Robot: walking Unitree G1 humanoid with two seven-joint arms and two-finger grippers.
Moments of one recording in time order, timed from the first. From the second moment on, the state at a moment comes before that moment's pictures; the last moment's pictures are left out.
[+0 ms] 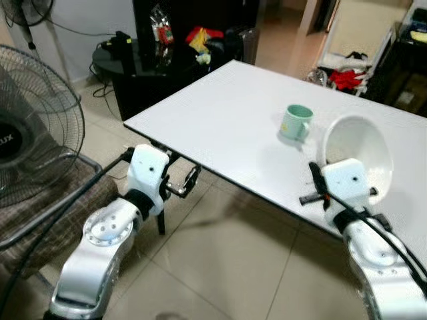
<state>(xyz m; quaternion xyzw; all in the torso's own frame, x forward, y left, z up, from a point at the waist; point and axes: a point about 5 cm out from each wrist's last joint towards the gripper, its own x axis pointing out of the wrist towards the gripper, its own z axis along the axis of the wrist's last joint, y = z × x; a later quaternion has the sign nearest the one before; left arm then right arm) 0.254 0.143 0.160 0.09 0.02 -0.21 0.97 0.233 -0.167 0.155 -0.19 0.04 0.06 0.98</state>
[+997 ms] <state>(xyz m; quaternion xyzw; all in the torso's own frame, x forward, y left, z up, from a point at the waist) 0.258 0.150 0.163 0.10 0.02 -0.21 0.97 0.236 -0.160 0.157 -0.19 0.03 0.08 0.98</state>
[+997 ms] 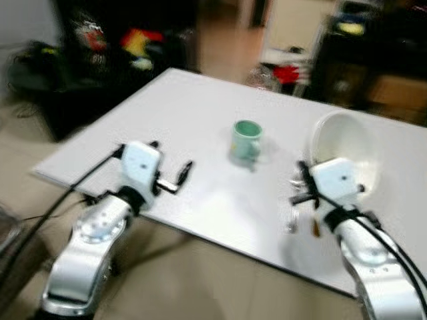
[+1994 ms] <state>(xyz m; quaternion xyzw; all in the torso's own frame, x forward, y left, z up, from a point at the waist) 0.259 0.146 0.164 0.10 0.02 -0.22 0.97 0.237 -0.163 0.154 -0.19 0.04 0.08 0.98</state>
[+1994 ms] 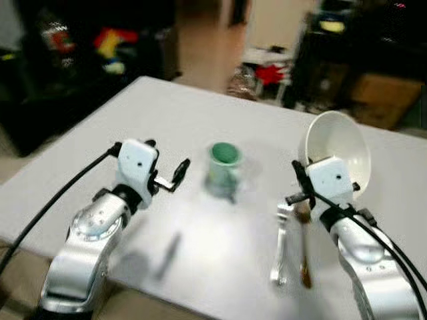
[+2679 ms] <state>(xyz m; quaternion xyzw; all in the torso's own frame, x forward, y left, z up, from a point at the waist) 0.247 0.135 0.169 0.08 0.03 -0.38 0.92 0.302 -0.172 0.150 -0.28 0.08 0.21 0.93</state>
